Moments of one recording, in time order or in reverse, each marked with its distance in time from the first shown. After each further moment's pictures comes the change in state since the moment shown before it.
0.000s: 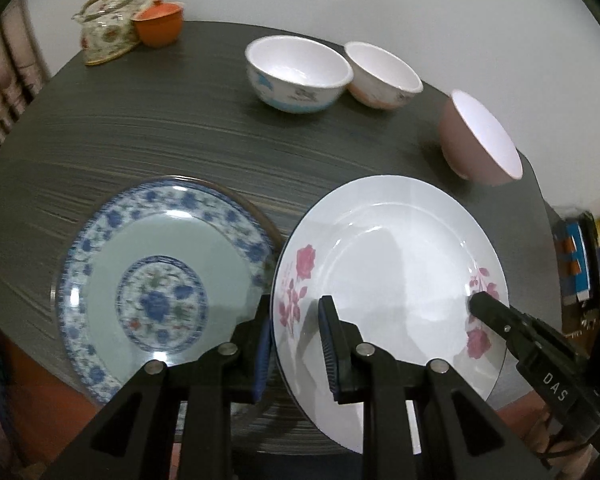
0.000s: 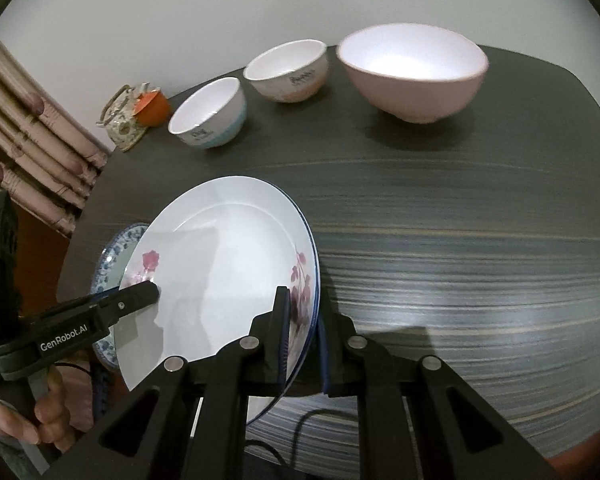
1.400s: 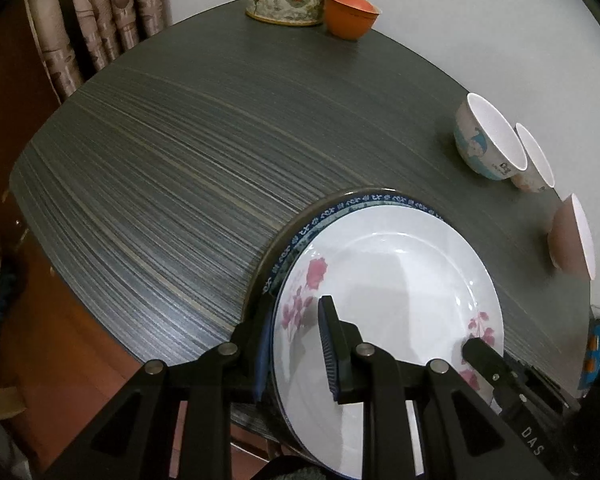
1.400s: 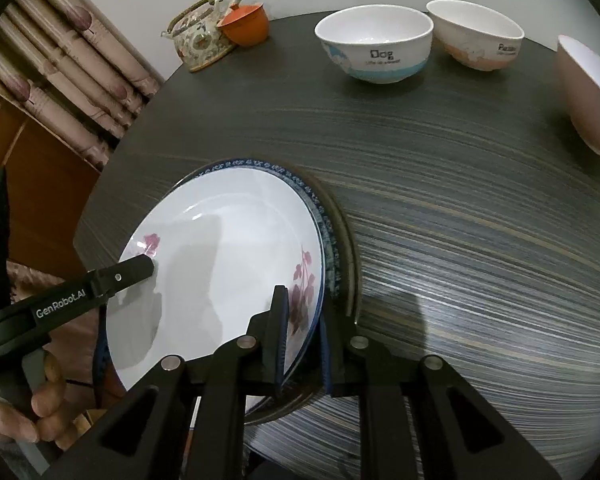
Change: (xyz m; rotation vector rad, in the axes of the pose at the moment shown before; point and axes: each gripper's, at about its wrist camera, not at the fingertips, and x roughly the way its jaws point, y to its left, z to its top) left arm -0.007 0.148 -0.022 -0.307 -0.041 0.148; right arm 0.092 0.141 -0.008 -0.200 0.151 0.095
